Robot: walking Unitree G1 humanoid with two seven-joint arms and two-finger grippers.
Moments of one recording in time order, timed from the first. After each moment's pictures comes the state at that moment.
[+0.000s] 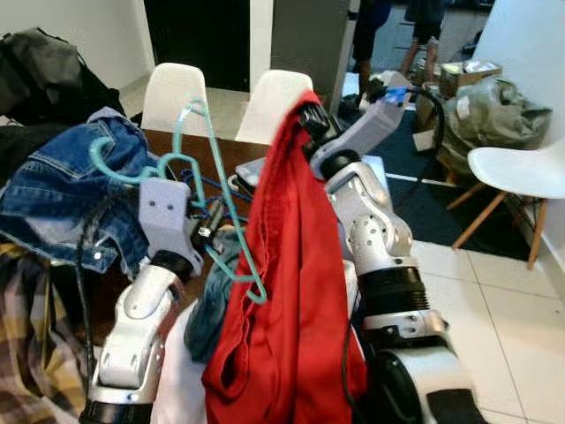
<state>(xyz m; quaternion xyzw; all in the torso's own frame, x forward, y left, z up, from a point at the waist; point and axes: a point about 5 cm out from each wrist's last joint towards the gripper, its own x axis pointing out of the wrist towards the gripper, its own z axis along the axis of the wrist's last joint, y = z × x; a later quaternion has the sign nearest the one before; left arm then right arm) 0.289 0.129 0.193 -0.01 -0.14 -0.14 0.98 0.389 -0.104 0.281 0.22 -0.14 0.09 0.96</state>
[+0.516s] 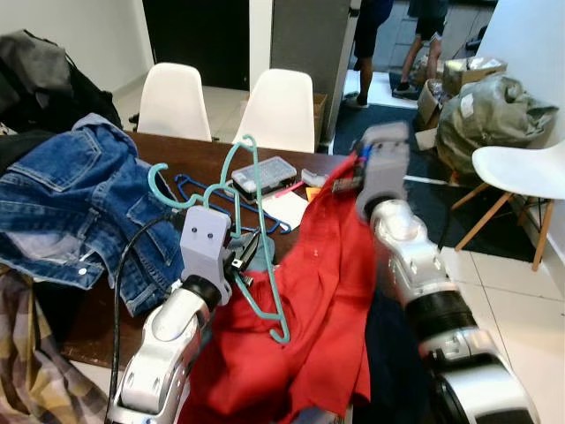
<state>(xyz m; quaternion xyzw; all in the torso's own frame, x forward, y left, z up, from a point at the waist) 0.280 0.110 0.174 0.00 -0.11 -0.18 0.98 0.380 -0.144 0.194 -0.10 0.00 0.07 0.99</state>
